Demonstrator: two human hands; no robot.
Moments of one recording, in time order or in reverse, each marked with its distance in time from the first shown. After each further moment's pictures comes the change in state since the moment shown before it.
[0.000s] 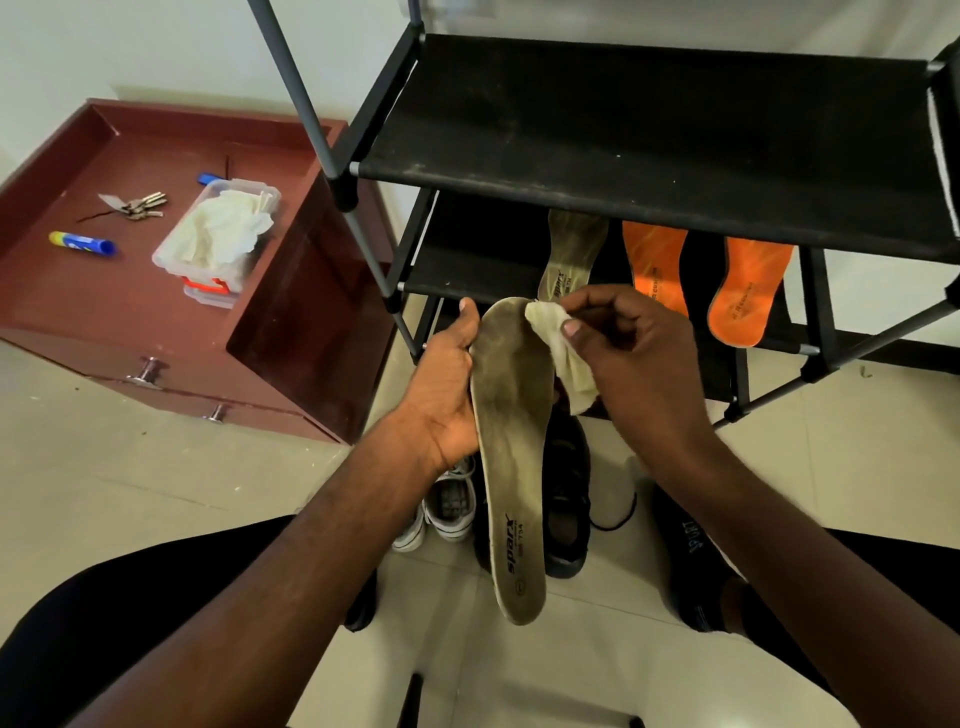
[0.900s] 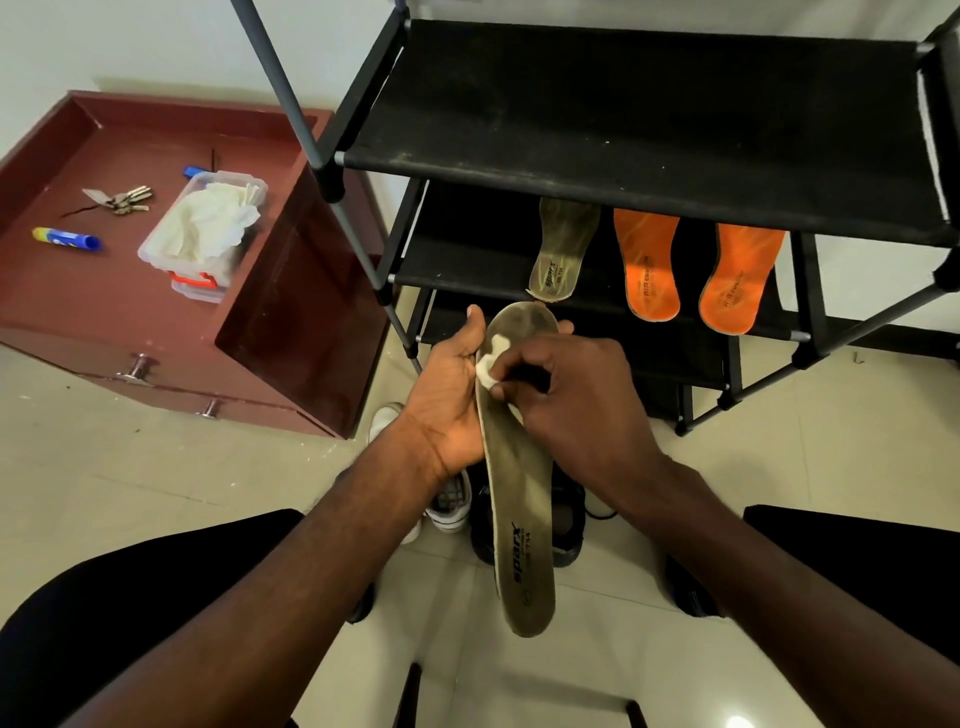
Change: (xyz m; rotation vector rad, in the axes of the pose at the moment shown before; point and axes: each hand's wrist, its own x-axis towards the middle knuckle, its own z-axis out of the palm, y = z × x) left_hand 0.005 -0.017 -0.005 -0.129 -0.223 -0.090; right_hand -0.026 -0.001 0.023 -0.413 -0.222 -0.232
